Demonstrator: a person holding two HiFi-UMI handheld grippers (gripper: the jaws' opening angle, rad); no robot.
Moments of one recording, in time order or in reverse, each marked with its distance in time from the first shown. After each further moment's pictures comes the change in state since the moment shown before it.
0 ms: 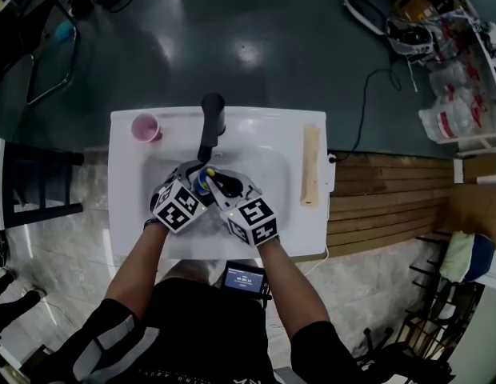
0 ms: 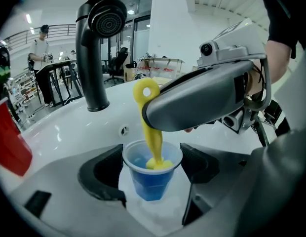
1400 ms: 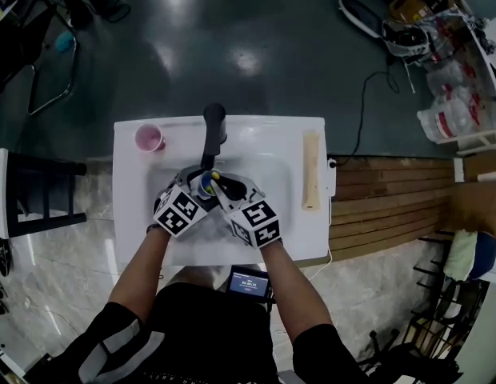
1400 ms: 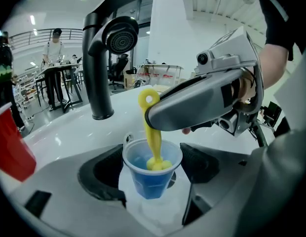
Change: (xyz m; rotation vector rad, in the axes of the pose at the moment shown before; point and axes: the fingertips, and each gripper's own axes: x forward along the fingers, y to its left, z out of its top) left arm -0.006 0.007 0.012 0.003 -0.080 -0.009; right arm 0.000 -0.009 0.005 0.001 0.006 -0.040
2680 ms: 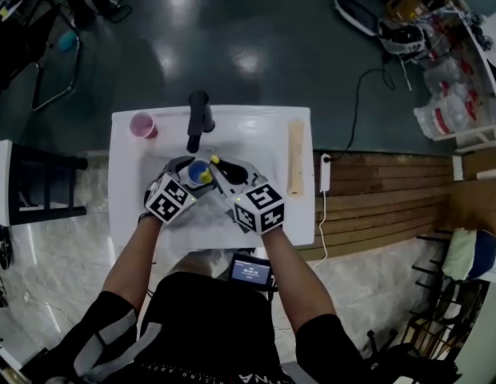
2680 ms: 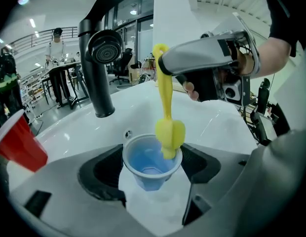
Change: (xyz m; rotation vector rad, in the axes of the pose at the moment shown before) left arm -0.009 -0.008 -0.004 -0.017 0.081 0.081; right arm -0.051 -0.002 0.038 0.039 -0.083 0.045
